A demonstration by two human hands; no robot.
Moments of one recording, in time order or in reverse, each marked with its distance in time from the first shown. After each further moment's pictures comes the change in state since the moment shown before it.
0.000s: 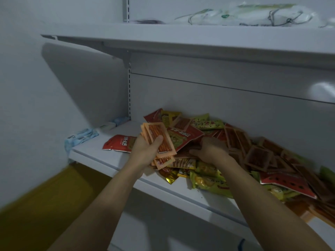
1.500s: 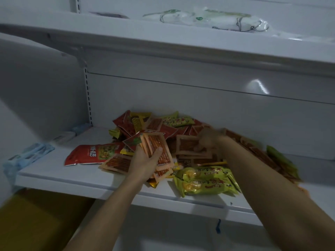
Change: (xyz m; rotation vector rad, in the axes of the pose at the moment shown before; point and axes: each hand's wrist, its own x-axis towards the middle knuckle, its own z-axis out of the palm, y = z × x) left_hand 0.009 -0.033 0.037 0.072 -0.204 -0.027; right_hand 0.005 0.054 -0.040 0.018 -0.206 0.143
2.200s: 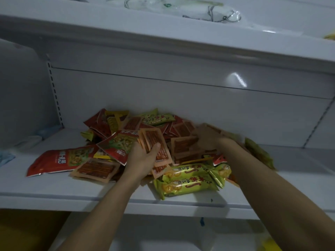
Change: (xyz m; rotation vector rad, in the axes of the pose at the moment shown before) left_hand 0.010 0.016 0.050 -0.010 -0.093 0.055; right_hand -0.019 0.059 0.002 0.121 0.071 -0.121
